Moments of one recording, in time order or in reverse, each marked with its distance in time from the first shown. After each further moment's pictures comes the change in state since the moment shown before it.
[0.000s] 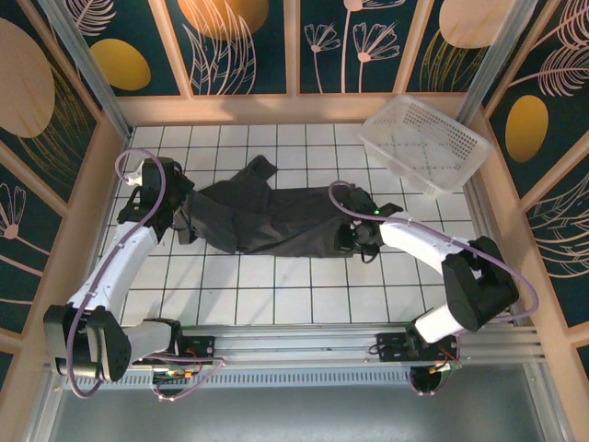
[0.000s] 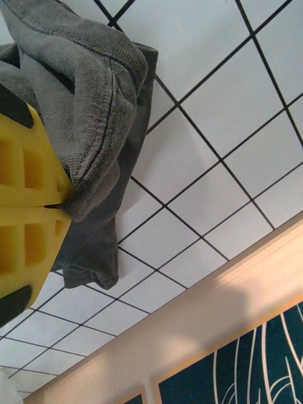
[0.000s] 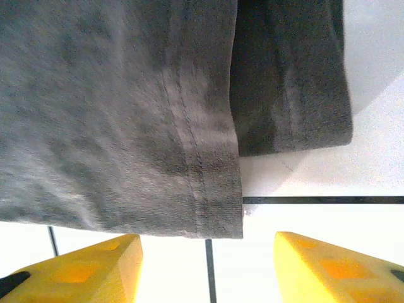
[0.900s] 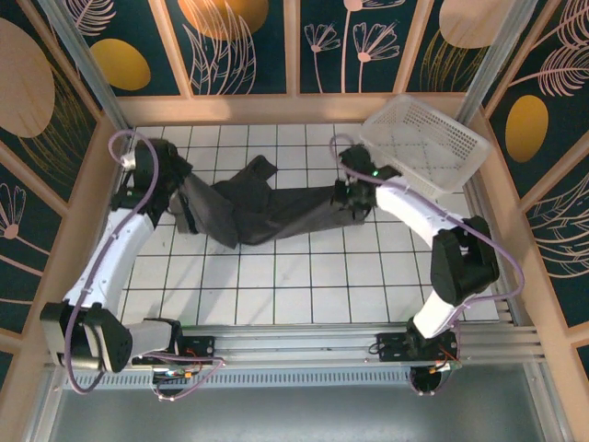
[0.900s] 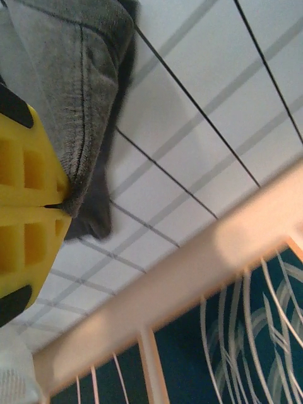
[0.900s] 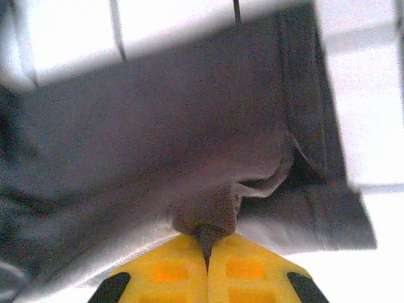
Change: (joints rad) left arm 0.002 0.077 0.251 -0.083 0.039 0.000; right arm -0.123 0.152 0.451 -0.013 0.006 -0.010
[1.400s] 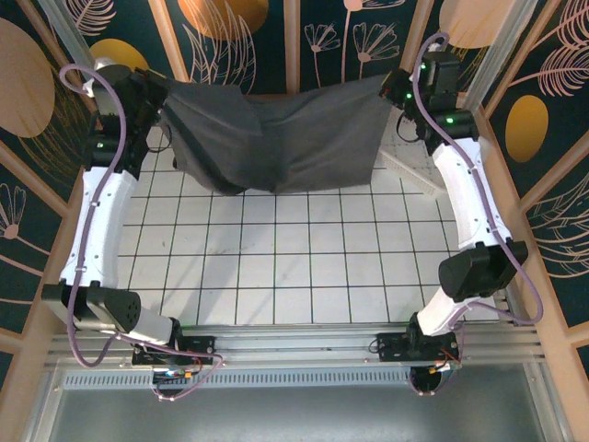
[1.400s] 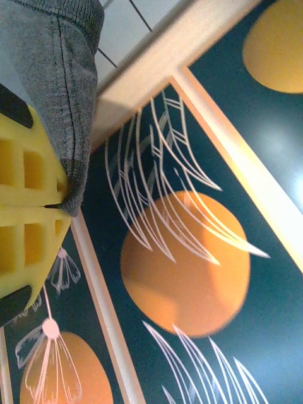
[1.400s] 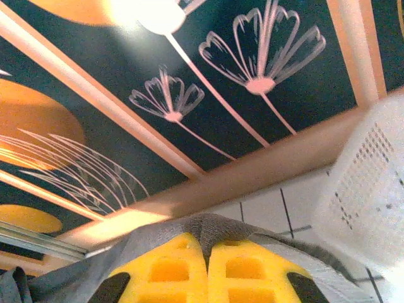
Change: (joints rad) left arm 0.050 0.179 0.557 0.027 0.042 -0.033; right arm -0.268 -0.014 0.571 0.138 -0.088 0.017
